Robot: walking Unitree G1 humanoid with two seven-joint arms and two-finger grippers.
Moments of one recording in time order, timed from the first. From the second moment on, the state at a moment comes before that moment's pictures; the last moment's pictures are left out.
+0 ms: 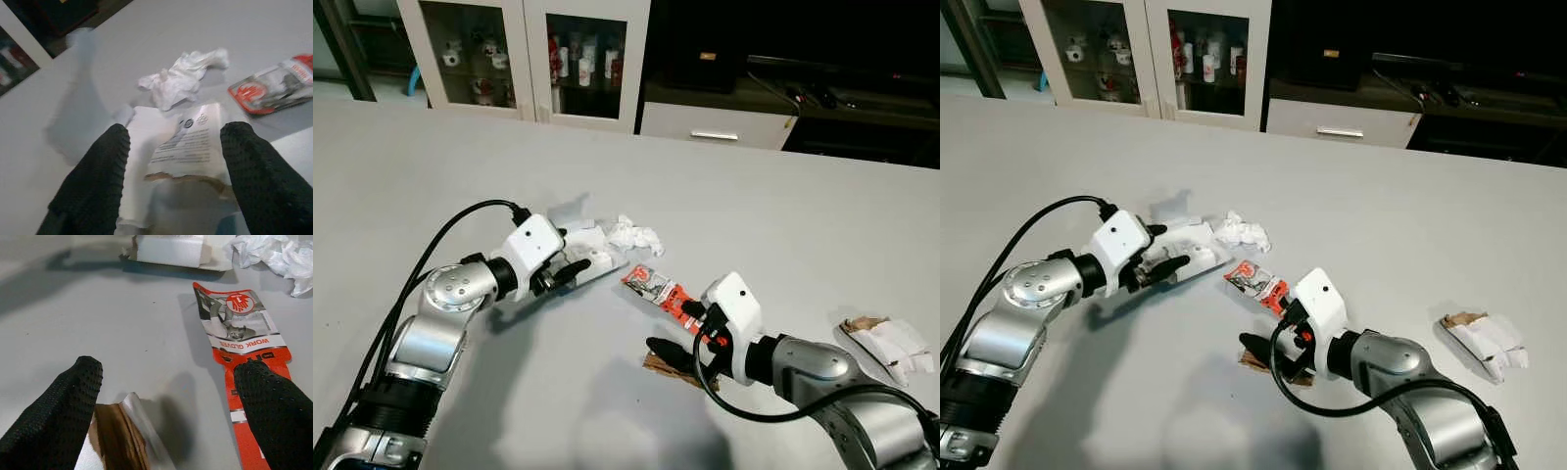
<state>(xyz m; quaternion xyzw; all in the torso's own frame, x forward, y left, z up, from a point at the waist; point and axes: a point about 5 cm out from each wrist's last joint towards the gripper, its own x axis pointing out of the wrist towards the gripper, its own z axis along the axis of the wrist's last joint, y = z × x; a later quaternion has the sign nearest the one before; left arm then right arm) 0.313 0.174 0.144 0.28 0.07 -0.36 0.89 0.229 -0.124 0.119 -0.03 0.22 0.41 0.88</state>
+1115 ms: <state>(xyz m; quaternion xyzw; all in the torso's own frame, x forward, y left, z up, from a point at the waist) 0.336 0.169 0.101 0.21 0.11 -0.29 0.93 0.227 -0.123 0.117 -0.03 0.22 0.42 0.88</state>
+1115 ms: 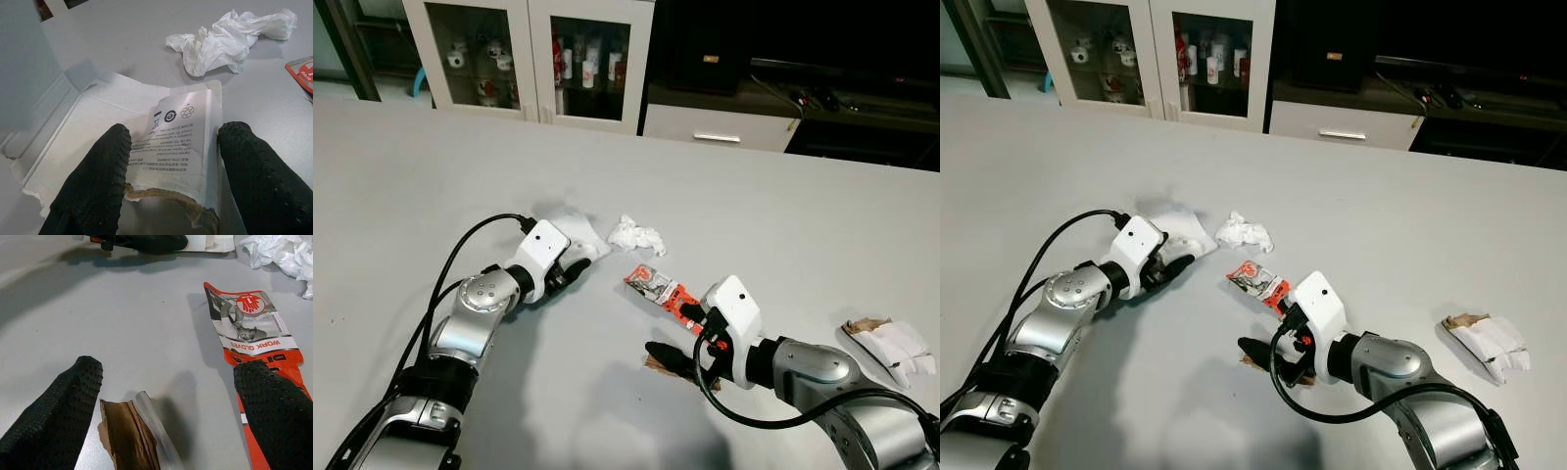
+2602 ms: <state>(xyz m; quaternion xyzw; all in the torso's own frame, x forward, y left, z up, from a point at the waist) 0.329 0.183 0.138 0.14 0.01 -0.28 0.95 0.227 -0.125 0.118 -0.04 0.22 0.42 0.88</state>
